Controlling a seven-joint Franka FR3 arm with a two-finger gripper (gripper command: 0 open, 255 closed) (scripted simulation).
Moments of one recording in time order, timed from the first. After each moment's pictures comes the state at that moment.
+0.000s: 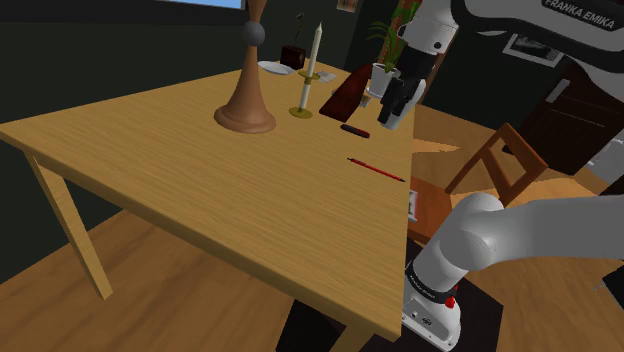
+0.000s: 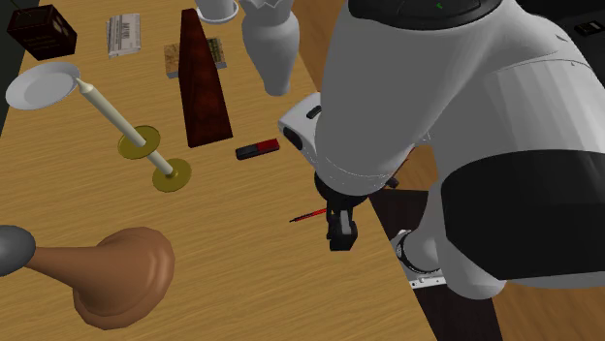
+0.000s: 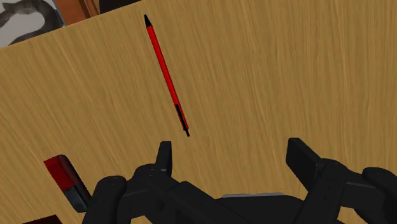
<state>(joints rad) 0.00 -0.82 0.03 -2.27 0.01 1.49 -0.06</state>
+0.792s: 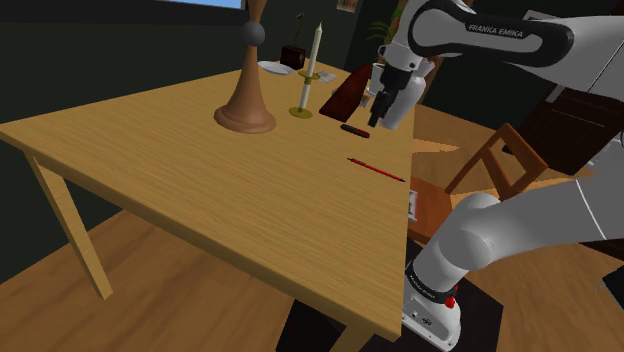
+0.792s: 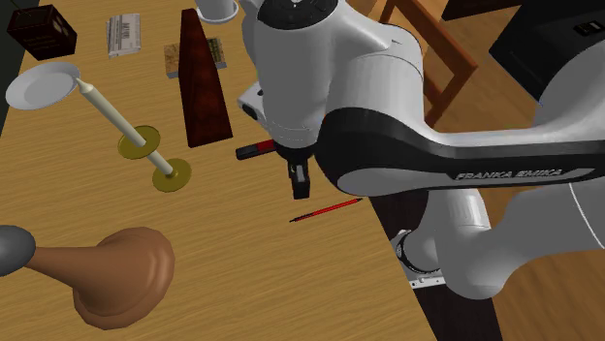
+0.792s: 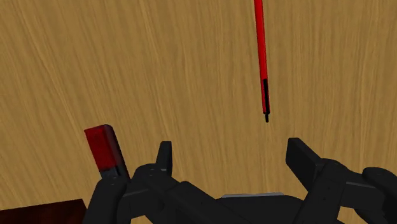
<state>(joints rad) -0.02 -0.63 -0.14 -2.29 -0.12 1.71 -0.32</state>
